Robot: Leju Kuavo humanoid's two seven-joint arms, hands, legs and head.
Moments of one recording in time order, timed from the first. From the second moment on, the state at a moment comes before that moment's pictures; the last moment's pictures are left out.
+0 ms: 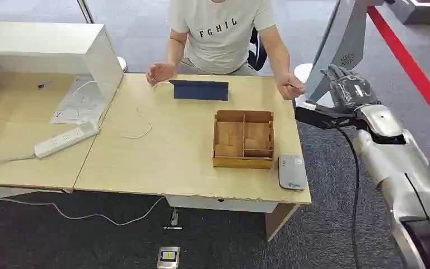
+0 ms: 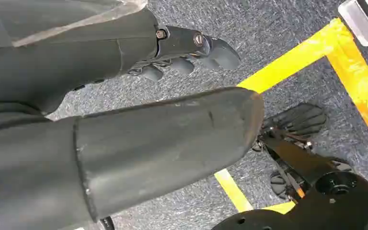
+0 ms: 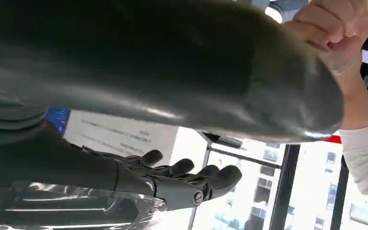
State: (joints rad) left arm -0.20 0.30 -1.47 -0.16 1.24 -0.23 -0.29; right arm -1.10 -0.23 0.47 -0.35 1.22 -0.13 -0.22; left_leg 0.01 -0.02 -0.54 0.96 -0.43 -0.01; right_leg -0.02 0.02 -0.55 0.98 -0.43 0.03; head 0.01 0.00
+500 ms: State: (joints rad) left arm -0.19 0.30 -1.48 -0.16 1.23 -0.23 -0.29; right arm -1.10 -0.25 0.47 -0.35 1.22 -0.08 -0.23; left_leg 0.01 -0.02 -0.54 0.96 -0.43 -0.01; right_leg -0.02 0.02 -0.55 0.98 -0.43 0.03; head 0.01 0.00
